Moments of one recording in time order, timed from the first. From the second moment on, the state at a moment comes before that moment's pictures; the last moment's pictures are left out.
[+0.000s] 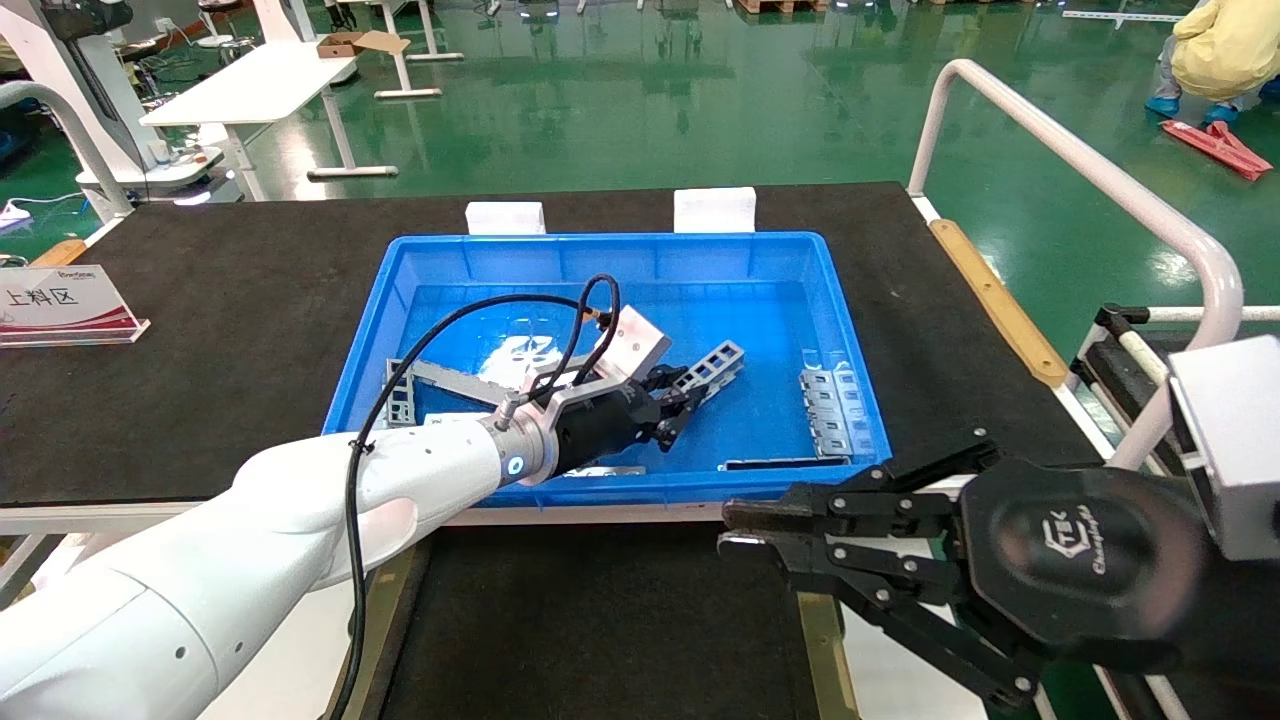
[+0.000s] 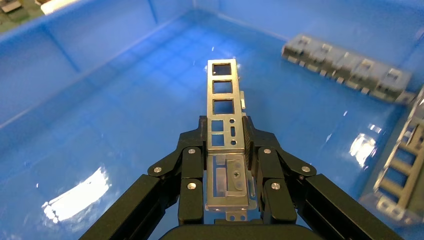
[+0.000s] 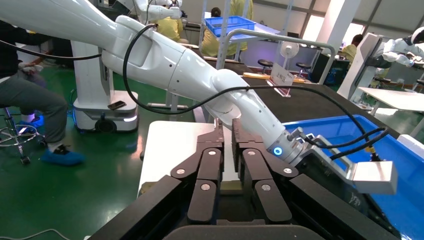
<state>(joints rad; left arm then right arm) -1.50 1.36 1.23 -0.49 0.69 0.44 0.07 1.08 -0.60 -0.32 1.28 -0.71 -1.48 0.17</state>
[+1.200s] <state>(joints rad) -1.33 0.97 1.13 -0.87 0.49 1.02 0.26 1.08 -0.60 -0.32 1.28 -0.71 -1.48 0.17</state>
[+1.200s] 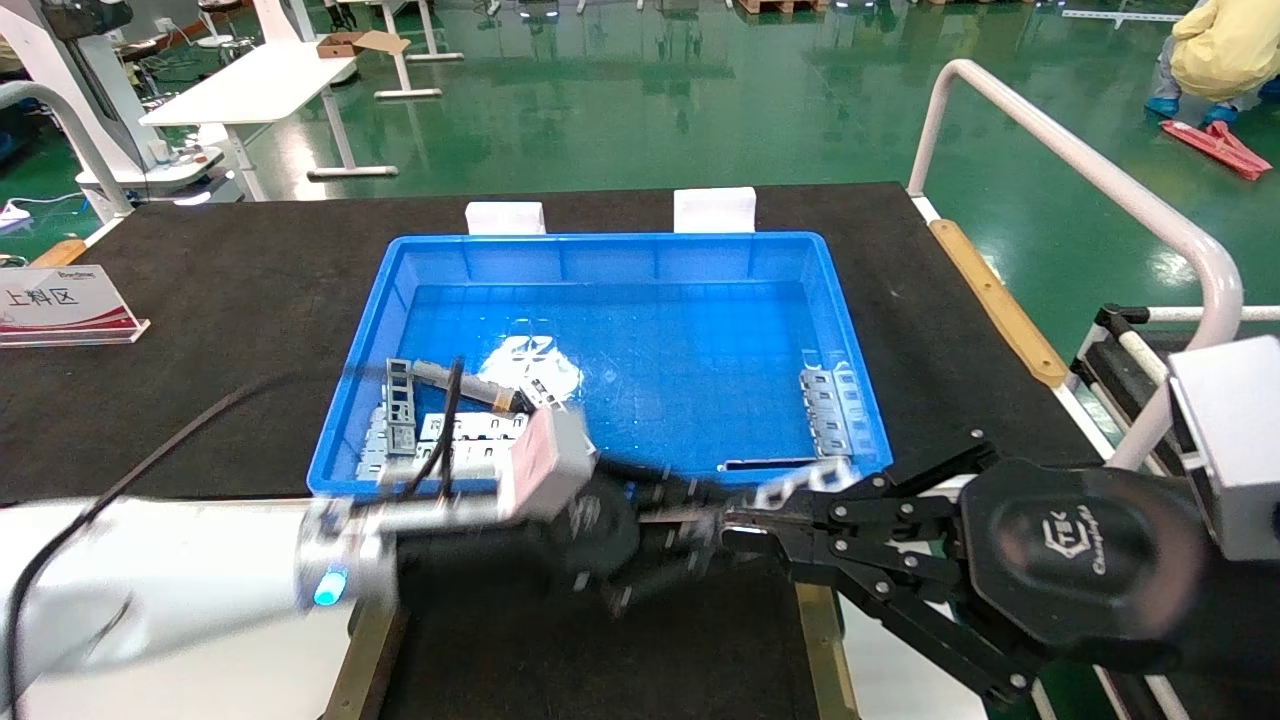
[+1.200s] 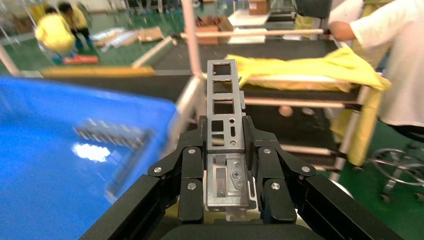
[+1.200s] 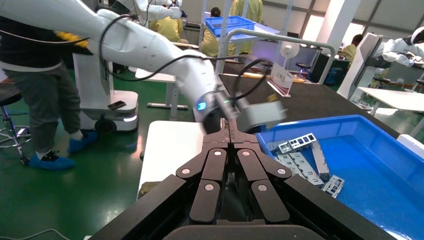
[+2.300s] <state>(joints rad) -0.78 1.09 1.03 -1.16 0.29 0.09 0.11 1.08 -0.60 -0.32 1.28 -0.70 -1.48 0.17</state>
